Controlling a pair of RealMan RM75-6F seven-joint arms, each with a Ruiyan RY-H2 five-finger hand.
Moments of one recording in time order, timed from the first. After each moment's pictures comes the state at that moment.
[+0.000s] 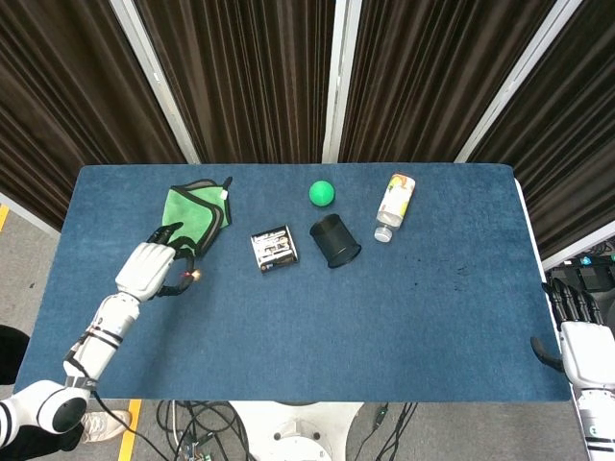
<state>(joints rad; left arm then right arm) -0.57 -1.23 -0.17 -1.70 1.25 1.02 0.14 0.06 -1.14 0.06 -1.51 -1.45 1.43 0.00</state>
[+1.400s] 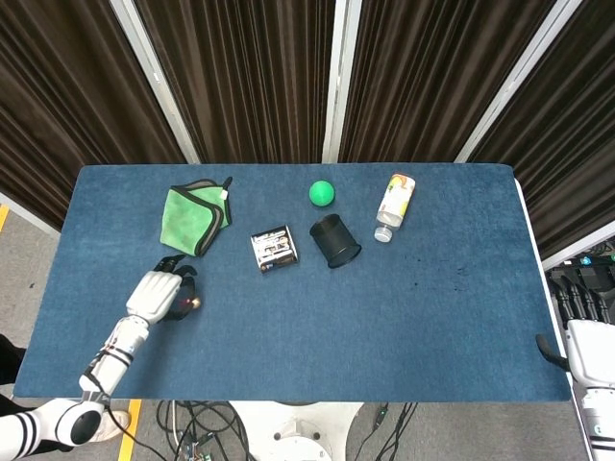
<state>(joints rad) -0.54 -1.40 -0.06 -1.54 1.23 1.02 0.17 0.06 -1.12 0.07 -1.52 -1.44 1.43 0.00</state>
